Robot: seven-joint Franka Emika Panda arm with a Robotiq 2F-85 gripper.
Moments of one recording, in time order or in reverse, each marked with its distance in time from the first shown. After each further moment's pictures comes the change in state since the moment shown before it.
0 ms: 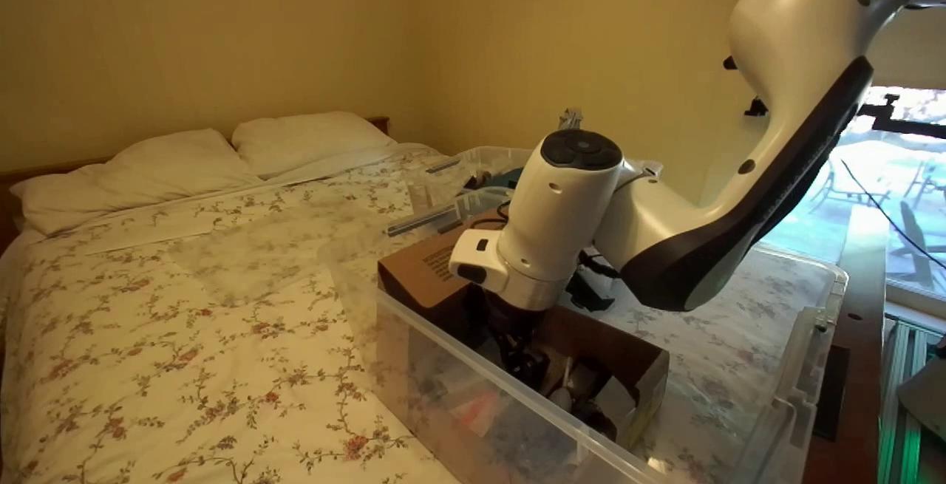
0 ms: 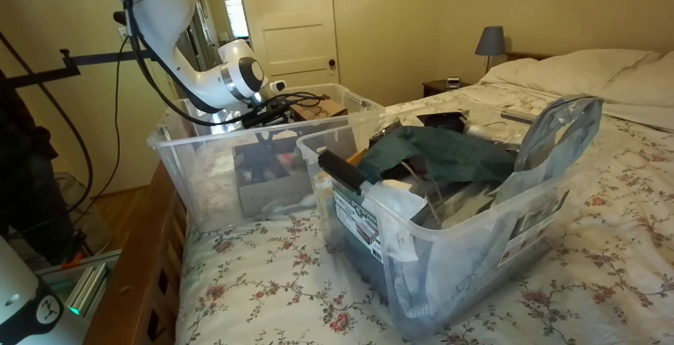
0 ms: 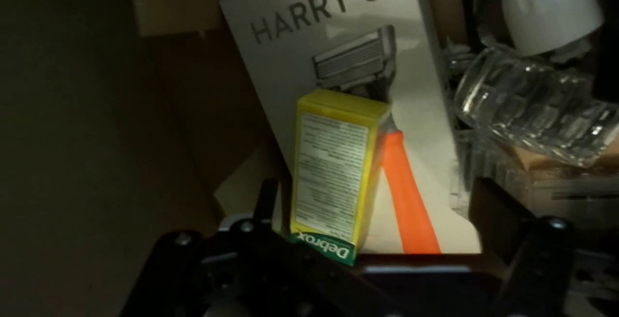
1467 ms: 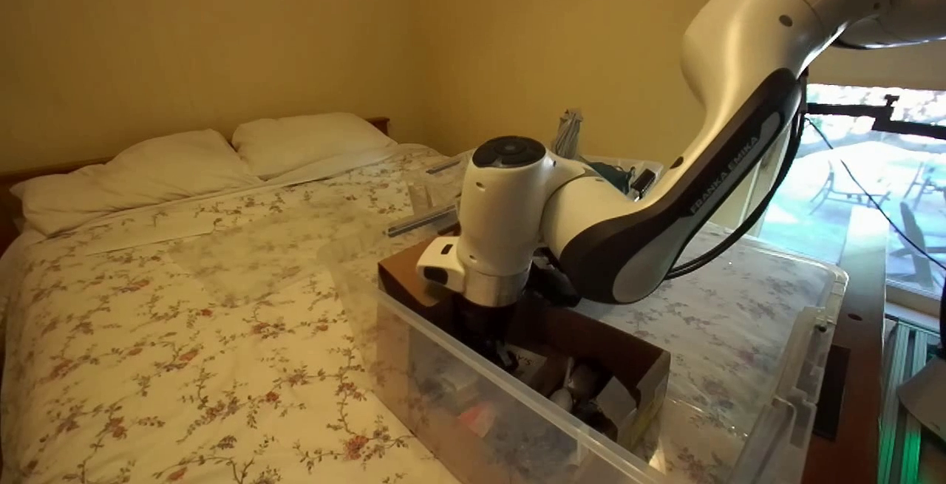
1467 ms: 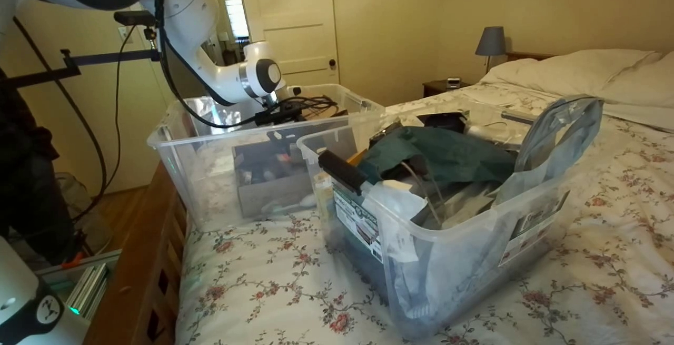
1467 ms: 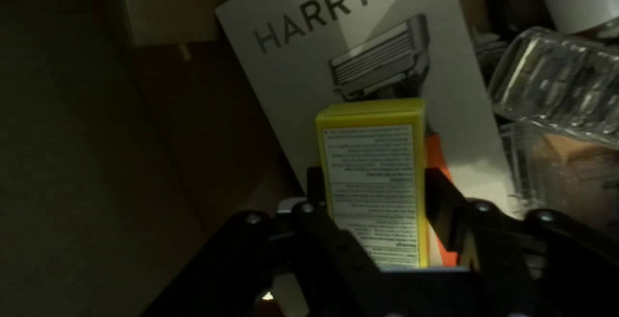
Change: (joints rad) arm -0.097 0.130 0.101 0.194 0.132 -0.181 -0.096
